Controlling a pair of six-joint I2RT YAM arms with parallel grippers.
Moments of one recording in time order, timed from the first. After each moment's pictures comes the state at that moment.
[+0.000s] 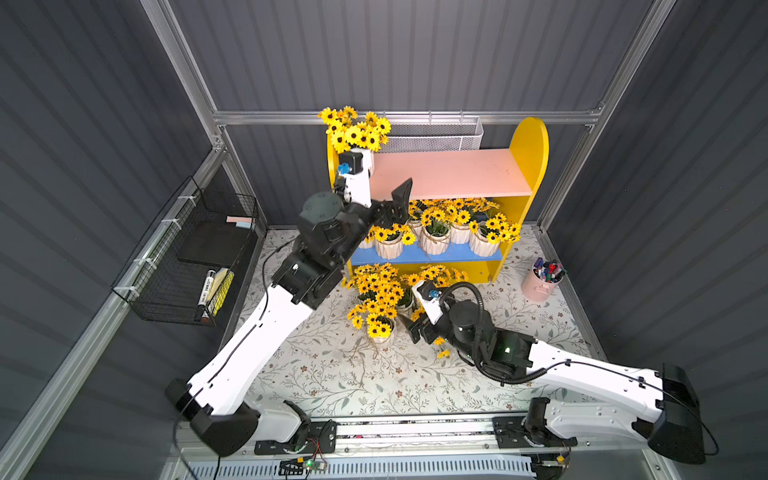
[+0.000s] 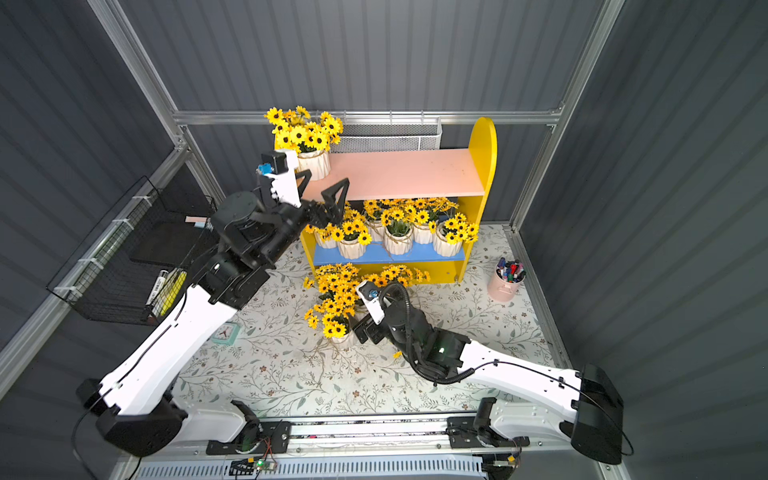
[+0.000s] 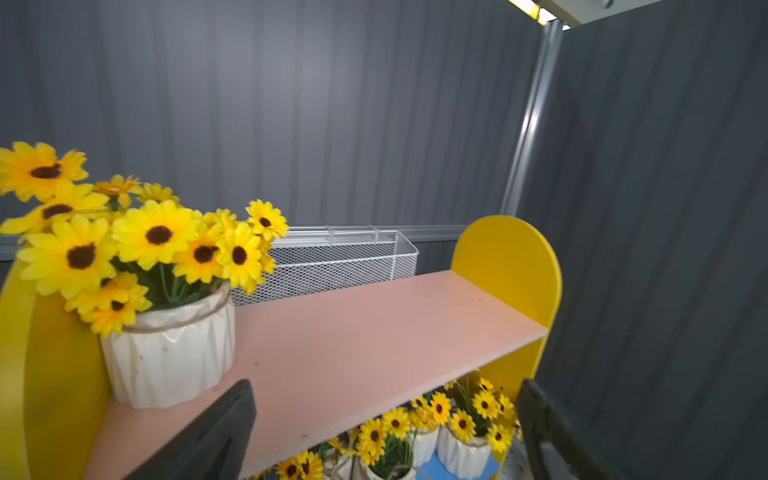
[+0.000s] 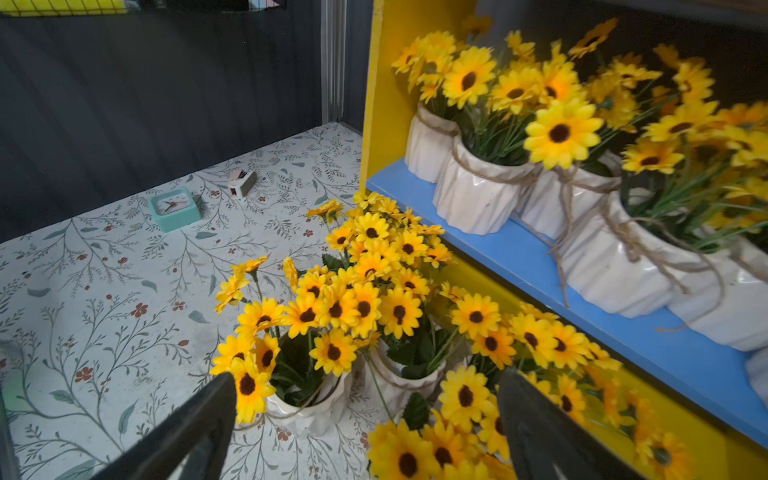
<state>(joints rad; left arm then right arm) -0.63 1.44 1.77 -0.17 -0.22 -0.12 1.05 1.11 0.82 0.01 0.34 -0.01</state>
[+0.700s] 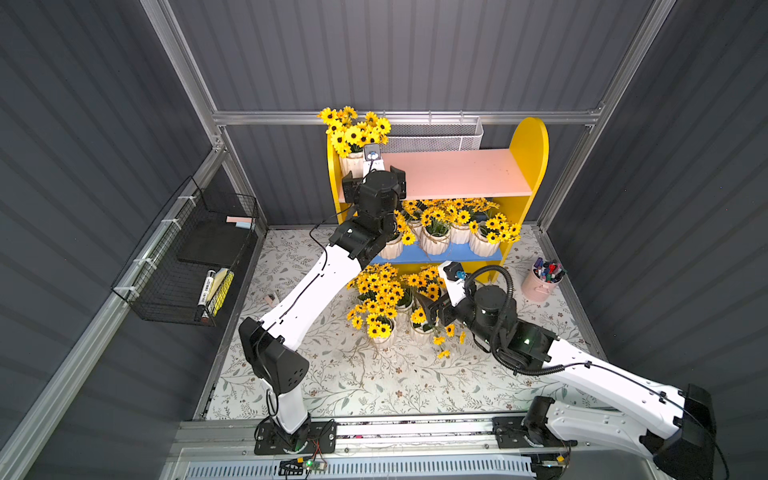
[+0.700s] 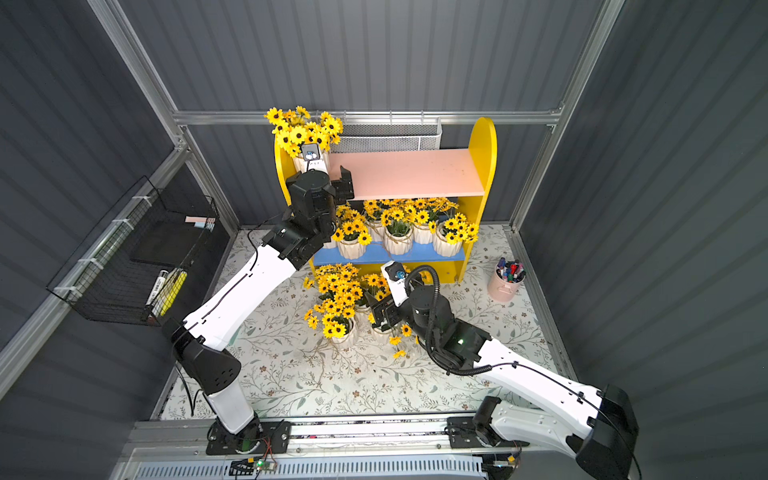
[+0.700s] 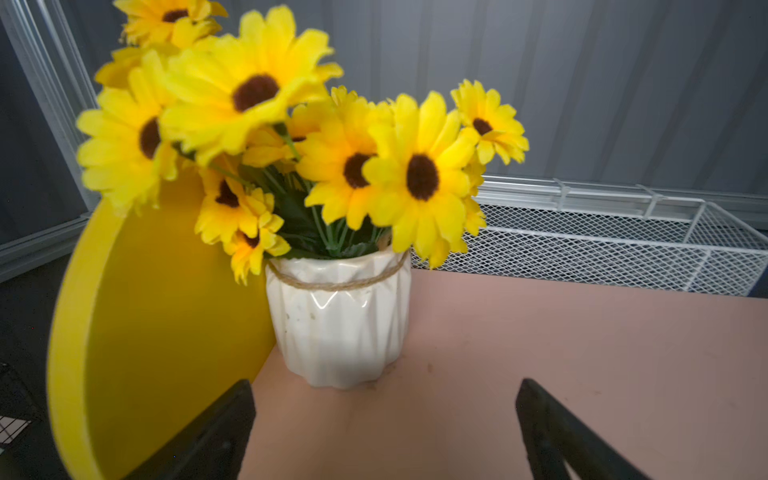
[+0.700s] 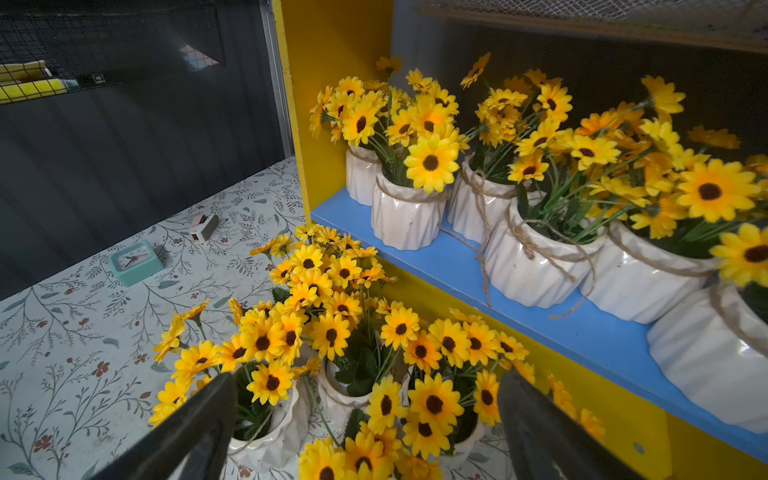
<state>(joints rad) -0.63 1.78 1.97 -0.18 -0.83 -0.05 0.88 1.05 0.82 -0.01 0.25 0.02</state>
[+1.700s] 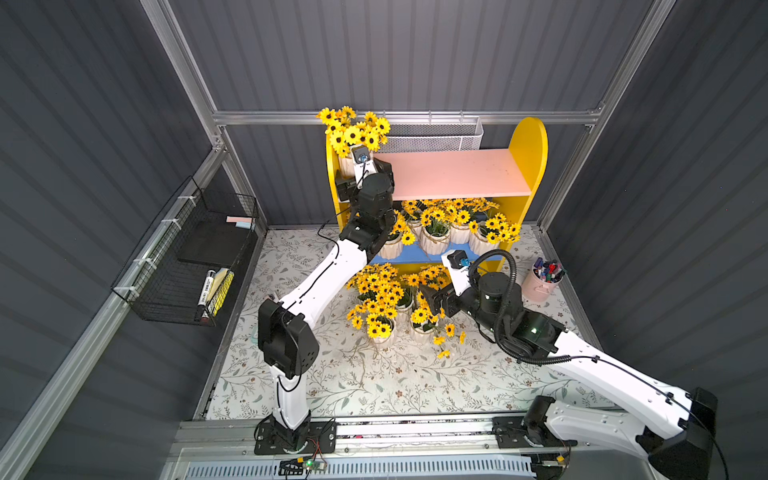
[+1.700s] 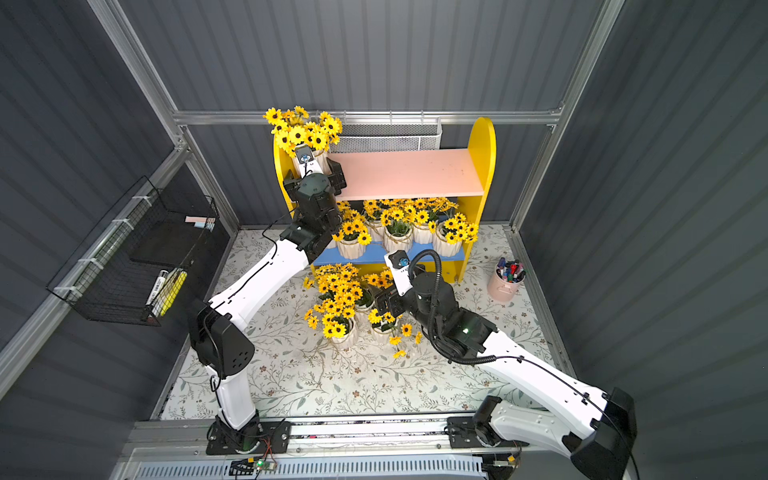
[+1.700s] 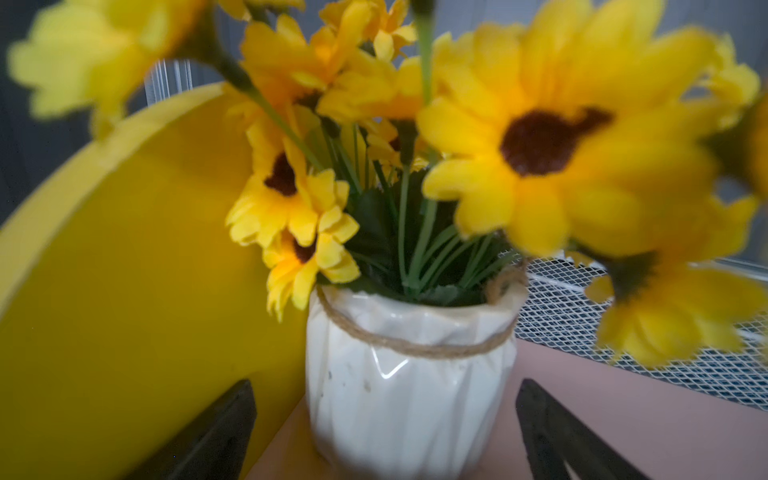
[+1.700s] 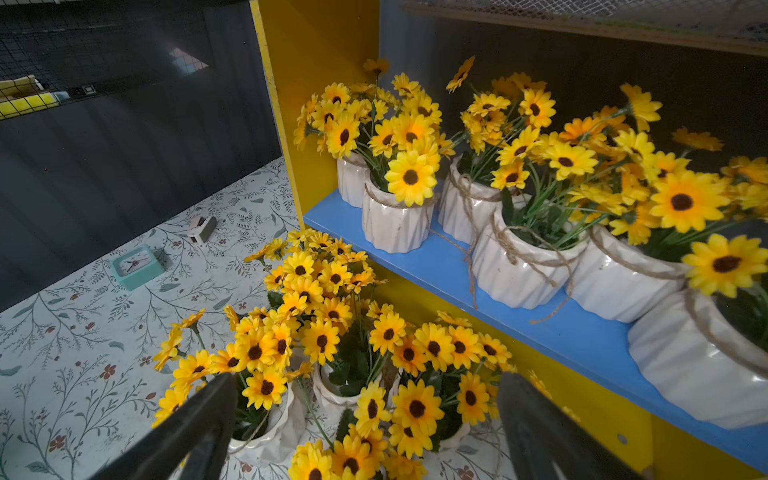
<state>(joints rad) -0.54 1.90 1.93 0.18 -0.92 0.01 0.82 1.07 0.94 -0.14 0.20 0.03</state>
